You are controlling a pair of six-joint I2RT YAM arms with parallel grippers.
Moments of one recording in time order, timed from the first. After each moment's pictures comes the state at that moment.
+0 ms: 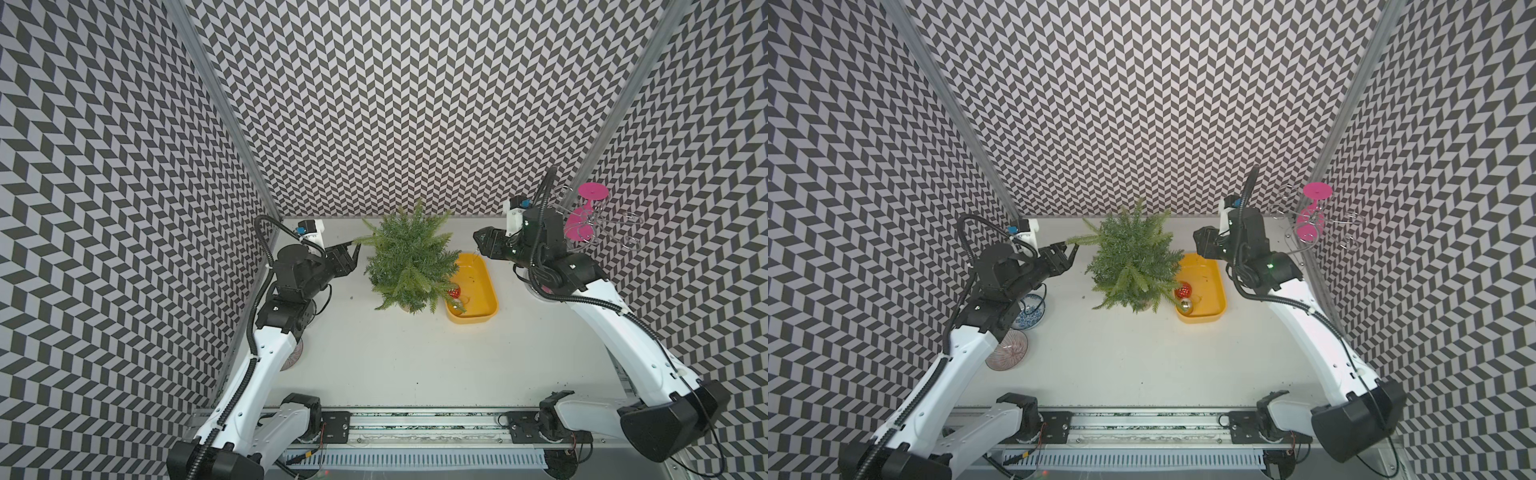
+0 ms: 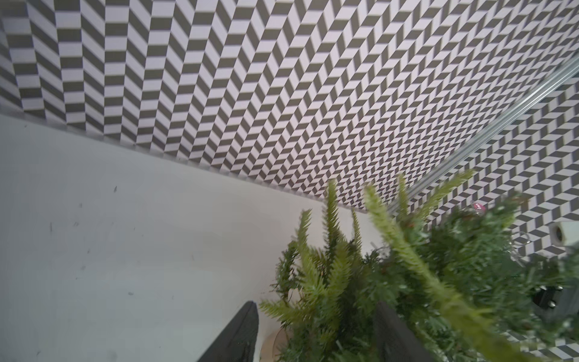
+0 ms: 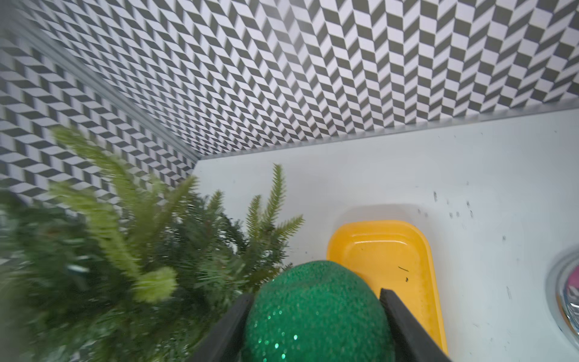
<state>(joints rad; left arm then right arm) -0.17 0.99 0.94 -0.11 0.33 -0.55 0.38 1.28 1.38 -0.58 -0.08 0.40</state>
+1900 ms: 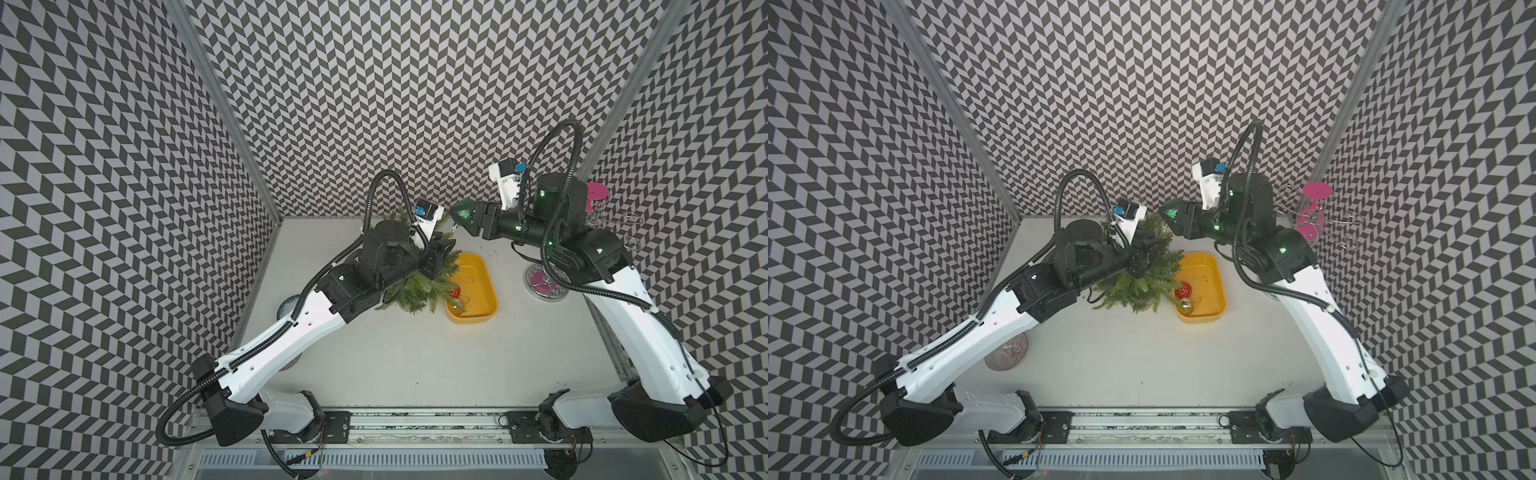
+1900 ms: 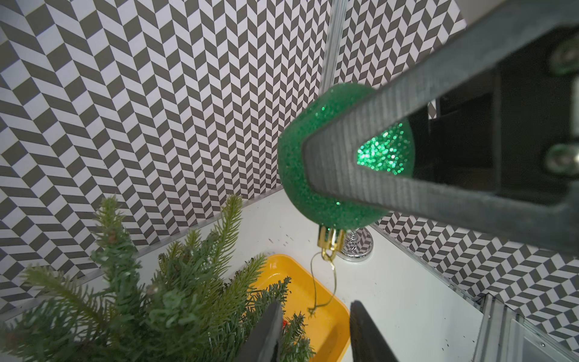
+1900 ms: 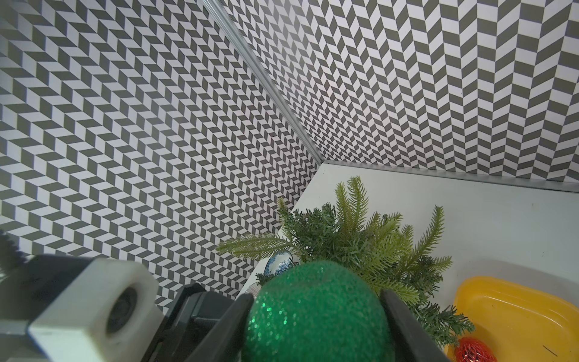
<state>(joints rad) -0.89 1.35 1.49 -0.34 -0.04 -0.16 0.50 1.39 1.81 -0.71 -0.35 0.44</state>
